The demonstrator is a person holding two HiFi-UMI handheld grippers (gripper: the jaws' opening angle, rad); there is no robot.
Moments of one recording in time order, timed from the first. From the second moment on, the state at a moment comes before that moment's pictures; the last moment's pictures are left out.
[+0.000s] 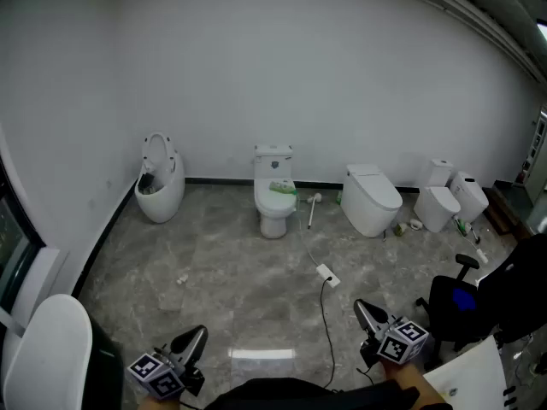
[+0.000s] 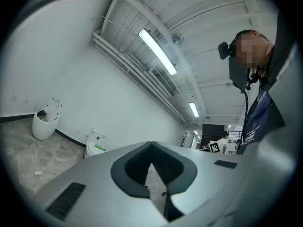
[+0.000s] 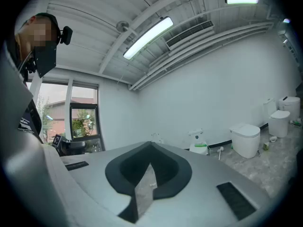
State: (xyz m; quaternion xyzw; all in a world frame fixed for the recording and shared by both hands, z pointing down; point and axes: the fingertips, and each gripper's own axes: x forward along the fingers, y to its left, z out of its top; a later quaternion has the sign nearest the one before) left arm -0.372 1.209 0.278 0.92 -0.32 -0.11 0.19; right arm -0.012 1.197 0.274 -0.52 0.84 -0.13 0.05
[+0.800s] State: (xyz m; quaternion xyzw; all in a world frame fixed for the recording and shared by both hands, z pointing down) left arm -0.358 1.054 0.301 0.92 -0.33 -0.10 0.19; right arm -0.007 1.019 0.307 -0.50 0.85 -0.15 0.06
